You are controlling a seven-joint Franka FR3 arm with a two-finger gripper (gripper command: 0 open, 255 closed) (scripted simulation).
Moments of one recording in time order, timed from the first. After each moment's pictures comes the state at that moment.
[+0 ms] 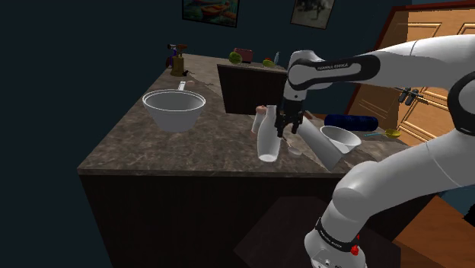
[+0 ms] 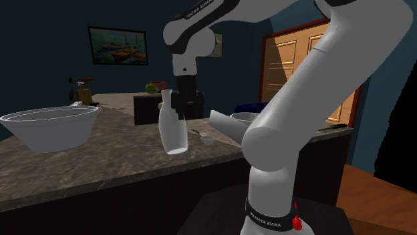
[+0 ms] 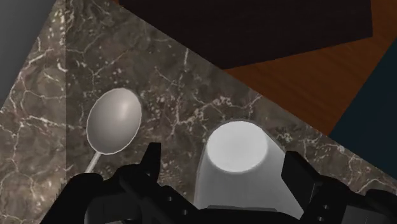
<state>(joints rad) -0.15 -0.55 -0.22 -2.47 -0.10 1.79 -0.03</state>
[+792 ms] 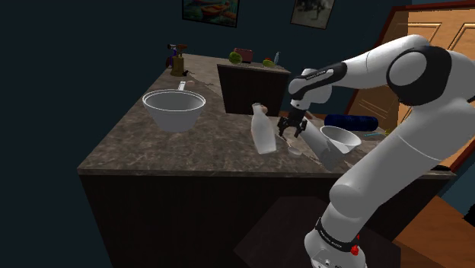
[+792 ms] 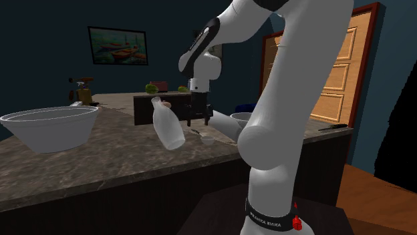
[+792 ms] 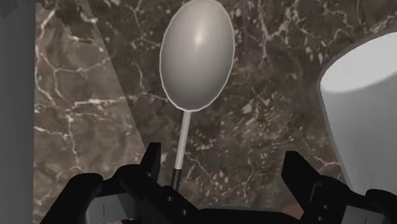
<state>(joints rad) -0.25 -0.23 -0.43 -2.39 -0.01 2.13 -0.02</state>
